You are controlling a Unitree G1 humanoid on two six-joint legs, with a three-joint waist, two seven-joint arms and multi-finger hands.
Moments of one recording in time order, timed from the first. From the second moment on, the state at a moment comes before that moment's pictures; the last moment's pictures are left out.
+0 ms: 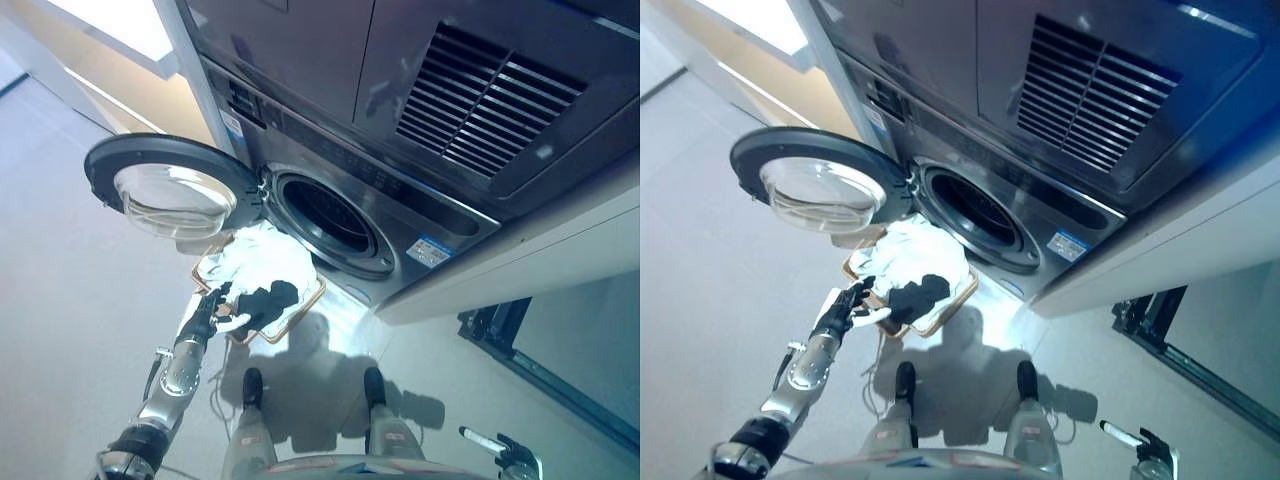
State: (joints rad) left arm -0.09 0.43 -0.25 0.67 -0.02 -0.20 0.20; right arm -0.05 -0.34 -0.10 1.40 0.33 -0.15 -0.22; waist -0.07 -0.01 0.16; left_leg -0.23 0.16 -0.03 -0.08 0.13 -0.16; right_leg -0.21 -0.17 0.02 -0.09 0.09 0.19
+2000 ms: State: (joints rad) left arm -1.00 0.64 -0.56 1.02 0.40 -0.08 0.79; right arm -0.31 -0.41 0.11 0.75 0.33 -0.45 -0.47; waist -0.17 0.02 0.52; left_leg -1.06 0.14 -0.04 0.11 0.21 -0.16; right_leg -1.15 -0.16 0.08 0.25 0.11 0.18
